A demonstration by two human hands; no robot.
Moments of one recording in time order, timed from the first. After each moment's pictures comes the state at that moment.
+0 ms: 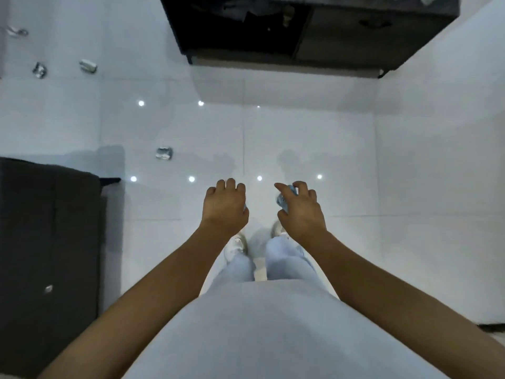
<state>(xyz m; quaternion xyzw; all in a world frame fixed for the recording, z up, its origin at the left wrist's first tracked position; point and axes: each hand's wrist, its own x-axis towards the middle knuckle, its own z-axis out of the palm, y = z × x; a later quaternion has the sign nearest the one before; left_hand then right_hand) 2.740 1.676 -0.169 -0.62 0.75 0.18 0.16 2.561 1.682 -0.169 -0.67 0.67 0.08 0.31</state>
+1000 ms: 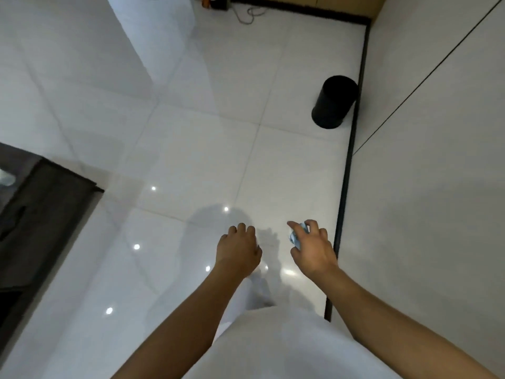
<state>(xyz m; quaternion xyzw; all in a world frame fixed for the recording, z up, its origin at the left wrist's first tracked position) 1.996 1.833 -0.121 -0.09 0.97 0.11 0.21 1.940 2.005 -0.116 -0.14 0.94 -0.12 0.28</state>
